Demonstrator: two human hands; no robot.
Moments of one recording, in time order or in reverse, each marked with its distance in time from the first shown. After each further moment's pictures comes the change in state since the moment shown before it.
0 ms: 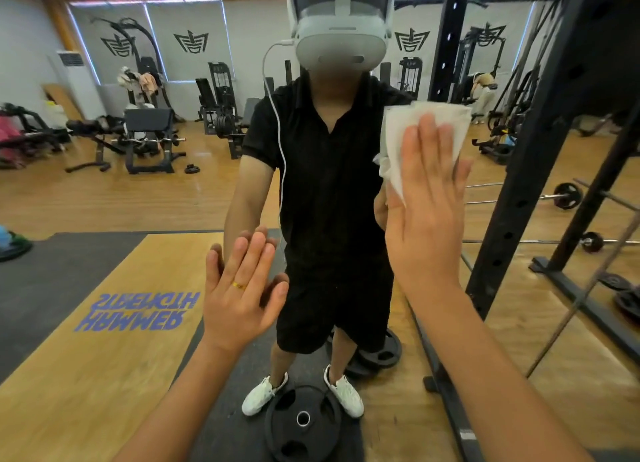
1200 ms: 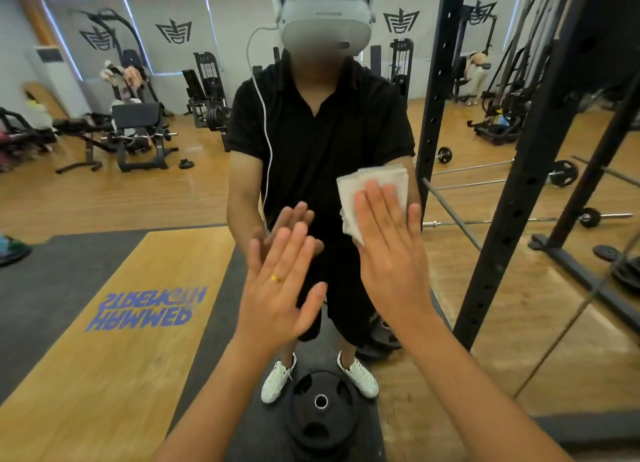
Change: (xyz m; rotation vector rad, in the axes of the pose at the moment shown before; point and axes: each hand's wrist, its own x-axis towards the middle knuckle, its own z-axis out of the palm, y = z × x) left_hand 0.006 -0.010 -0.033 -0.265 -0.151 0.003; right_hand -0.069 -0.064 0.045 -0.132 -0.114 -0.138
